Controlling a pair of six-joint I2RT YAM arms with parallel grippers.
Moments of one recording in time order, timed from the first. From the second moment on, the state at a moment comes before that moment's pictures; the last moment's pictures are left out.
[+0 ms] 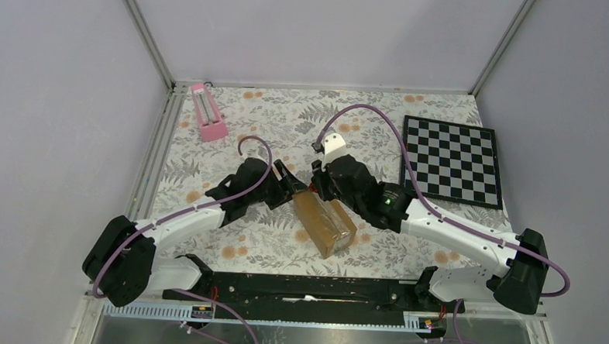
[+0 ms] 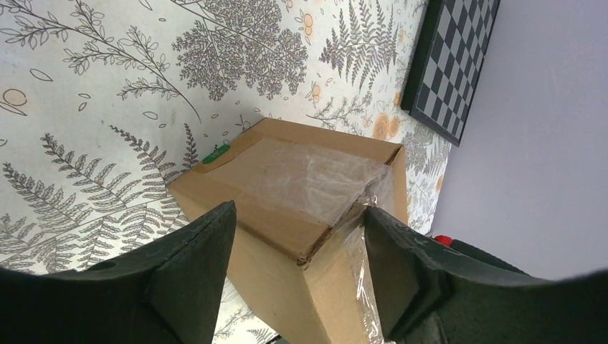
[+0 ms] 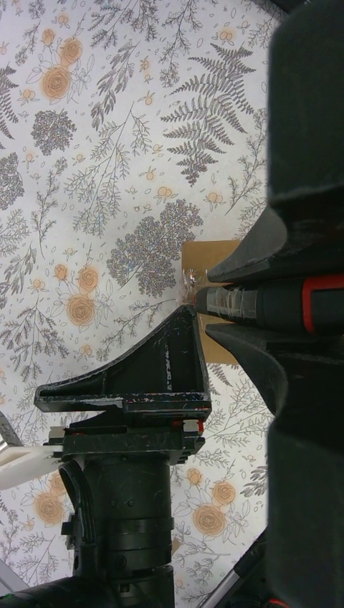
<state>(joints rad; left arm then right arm) -0.62 1.24 0.60 0.03 0.12 -1.12 1.03 1.27 1.06 -0.31 0.35 0.25</state>
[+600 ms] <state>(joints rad) -0.77 1.21 0.60 -0.04 -0.14 -1.30 1.03 1.29 1.12 -0.39 0.35 0.27</state>
